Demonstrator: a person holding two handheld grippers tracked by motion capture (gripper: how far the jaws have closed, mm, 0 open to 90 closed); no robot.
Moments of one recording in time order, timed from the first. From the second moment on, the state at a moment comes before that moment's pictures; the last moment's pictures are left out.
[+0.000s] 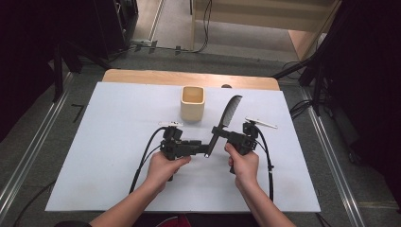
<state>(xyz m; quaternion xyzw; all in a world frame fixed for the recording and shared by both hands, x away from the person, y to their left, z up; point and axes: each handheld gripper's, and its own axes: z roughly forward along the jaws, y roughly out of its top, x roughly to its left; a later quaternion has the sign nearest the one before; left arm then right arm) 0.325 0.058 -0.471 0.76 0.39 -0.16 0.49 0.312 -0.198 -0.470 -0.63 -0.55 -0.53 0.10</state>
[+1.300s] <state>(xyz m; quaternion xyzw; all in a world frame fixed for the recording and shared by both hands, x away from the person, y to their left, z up) 0.313 0.089 -0.463 0.87 0.28 -0.13 0.39 0.312 -0.202 -0.467 -0.59 -0.61 -0.53 0.09</state>
